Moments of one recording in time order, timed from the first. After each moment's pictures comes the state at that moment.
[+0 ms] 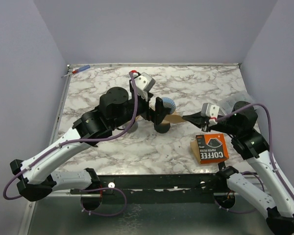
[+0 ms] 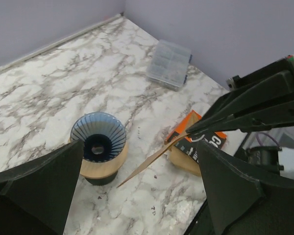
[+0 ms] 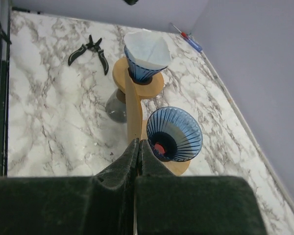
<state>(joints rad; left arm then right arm) -0.99 1.10 1.35 -0.38 -0.13 -0.21 0.42 0.75 0.89 -0.25 -0.76 -0.43</state>
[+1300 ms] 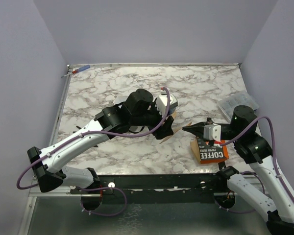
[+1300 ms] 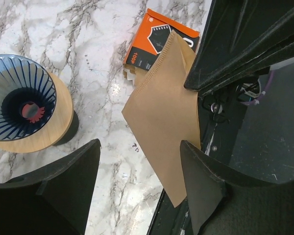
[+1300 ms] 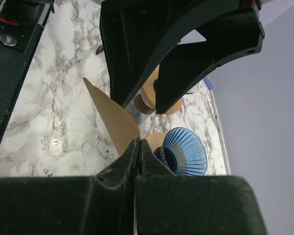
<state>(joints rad) -0.99 1.29 1.38 -0.61 0.29 -0.06 0.42 0.68 0.88 -0.46 -1.01 -0.91</state>
